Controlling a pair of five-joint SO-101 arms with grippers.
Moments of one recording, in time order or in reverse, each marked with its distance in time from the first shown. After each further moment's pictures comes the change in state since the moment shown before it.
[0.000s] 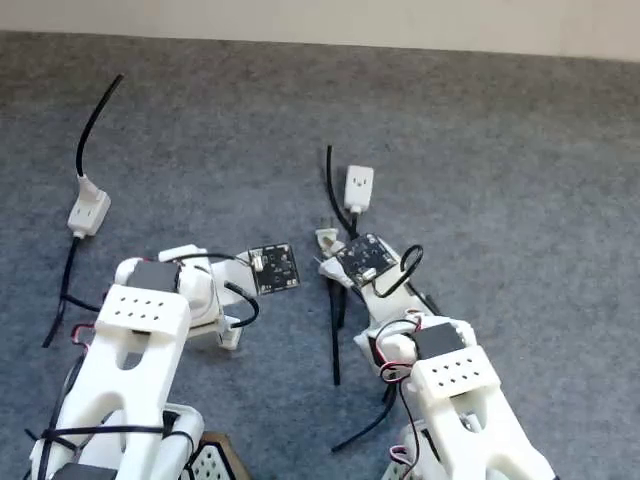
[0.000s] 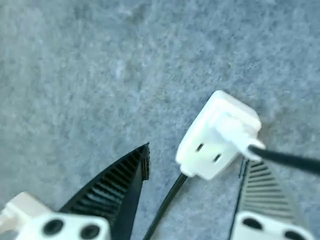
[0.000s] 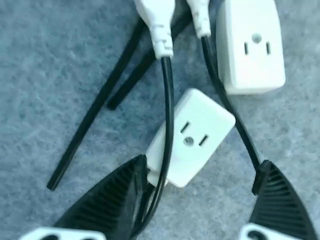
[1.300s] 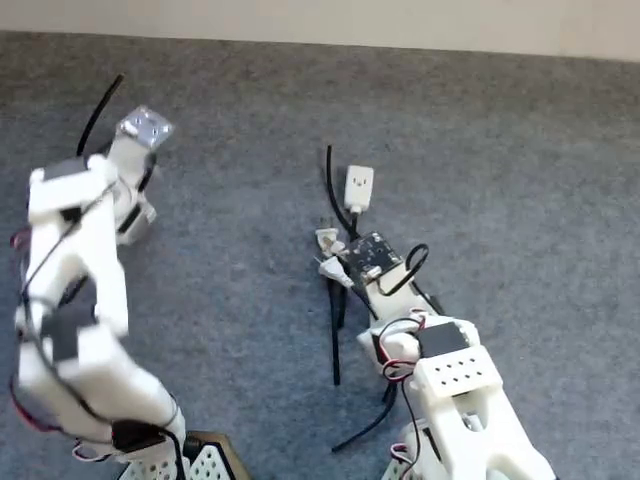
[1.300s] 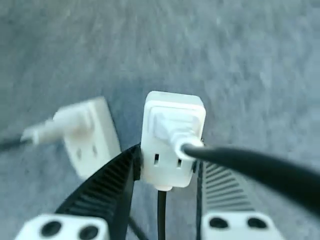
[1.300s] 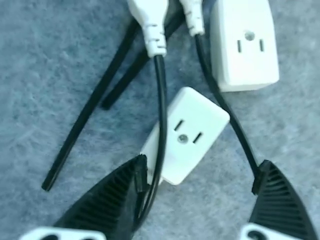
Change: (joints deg) left arm -24.3 48.8 -48.4 -2.1 24.9; right arm 1.6 0.0 0.0 -0.1 0.0
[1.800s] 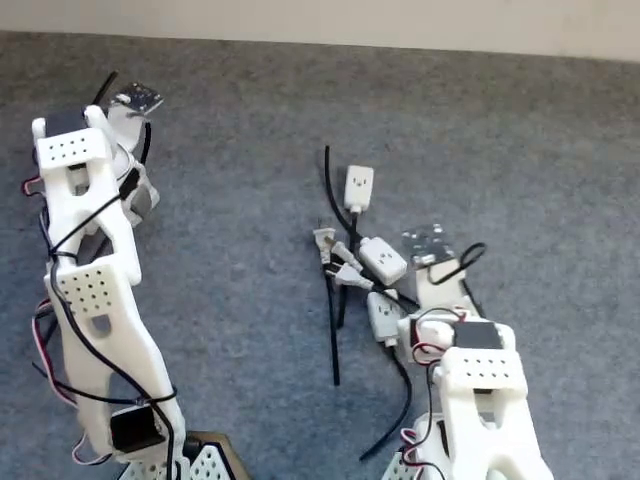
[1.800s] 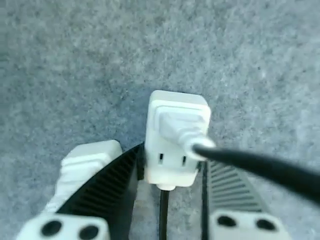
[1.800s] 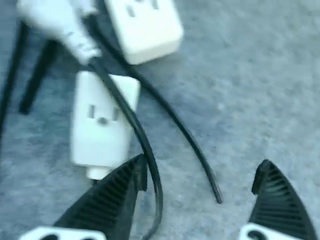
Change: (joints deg) left arm -0.1 42.8 -64.3 34.5 3.6; right arm 16.1 0.0 0.0 0.0 0.0
